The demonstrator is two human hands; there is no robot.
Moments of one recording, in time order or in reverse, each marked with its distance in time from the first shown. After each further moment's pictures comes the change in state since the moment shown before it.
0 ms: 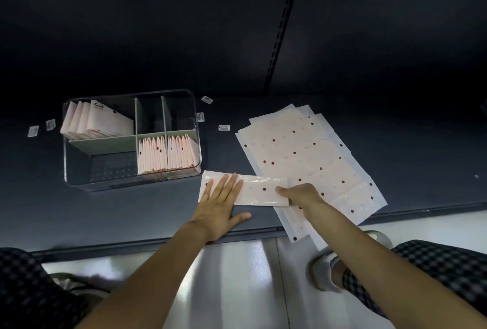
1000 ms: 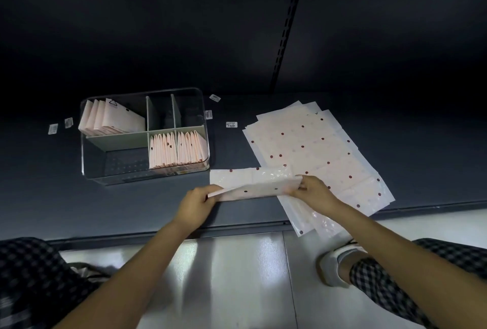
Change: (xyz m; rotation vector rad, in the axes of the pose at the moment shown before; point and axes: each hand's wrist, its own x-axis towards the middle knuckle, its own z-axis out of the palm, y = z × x) left_hand -0.040 -0.023 -0.031 -0.712 0.242 -0.268; right_hand -0.004 0.018 -0.023 -0.296 -0.198 -0.571
